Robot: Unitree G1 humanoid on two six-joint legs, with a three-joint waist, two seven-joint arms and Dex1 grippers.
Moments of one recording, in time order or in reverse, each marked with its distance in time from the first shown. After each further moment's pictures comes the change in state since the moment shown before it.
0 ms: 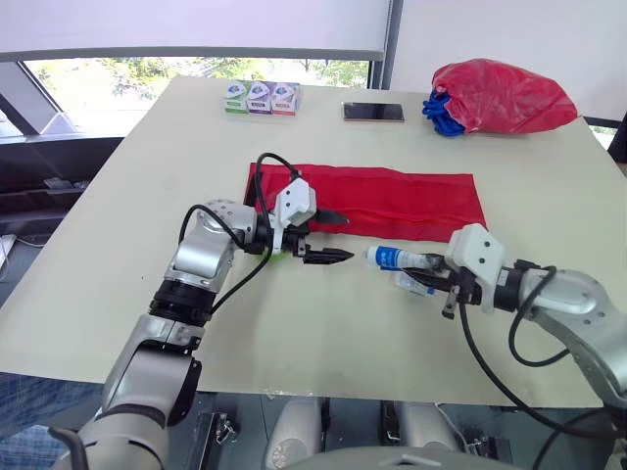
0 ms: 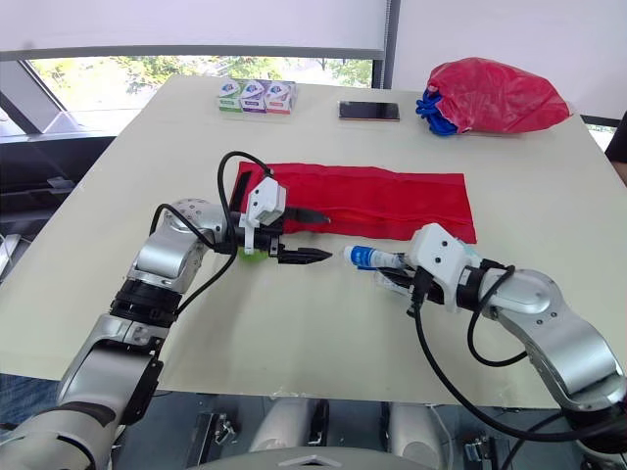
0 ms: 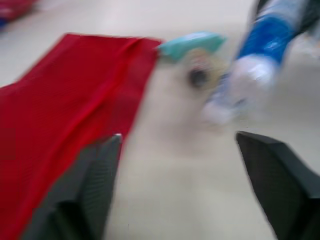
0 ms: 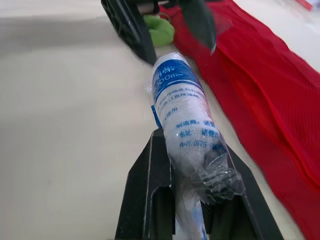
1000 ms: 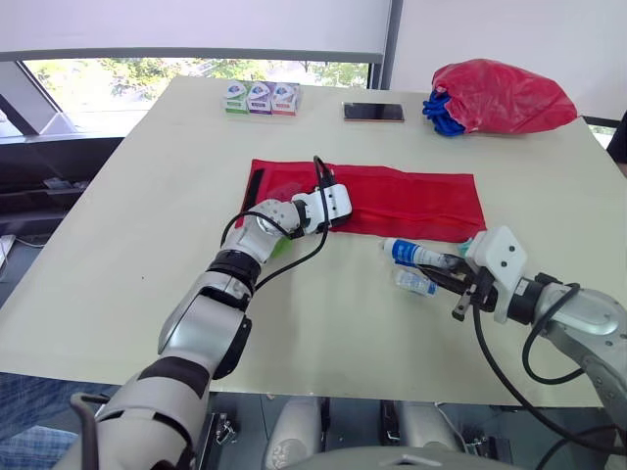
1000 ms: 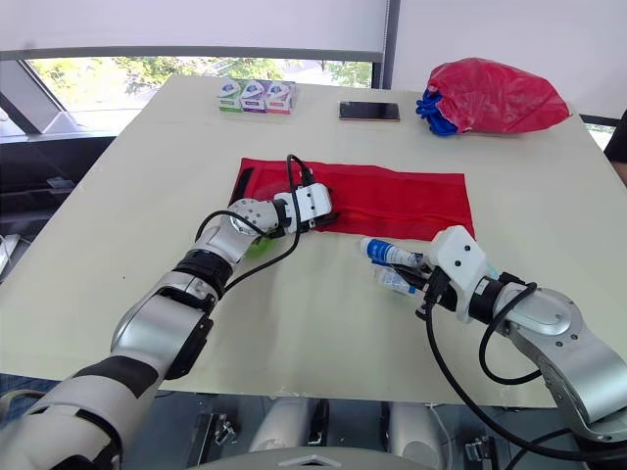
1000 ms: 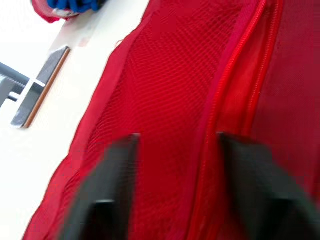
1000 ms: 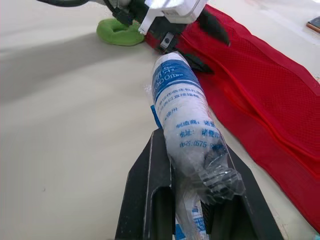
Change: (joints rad) left arm -0.256 -0.198 -0.129 0.699 0.505 -0.560 0.569; right arm 0.079 0.030 -0.078 -0.073 0.060 0.054 -0.120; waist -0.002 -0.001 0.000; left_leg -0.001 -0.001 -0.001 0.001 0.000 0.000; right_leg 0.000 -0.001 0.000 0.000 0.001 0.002
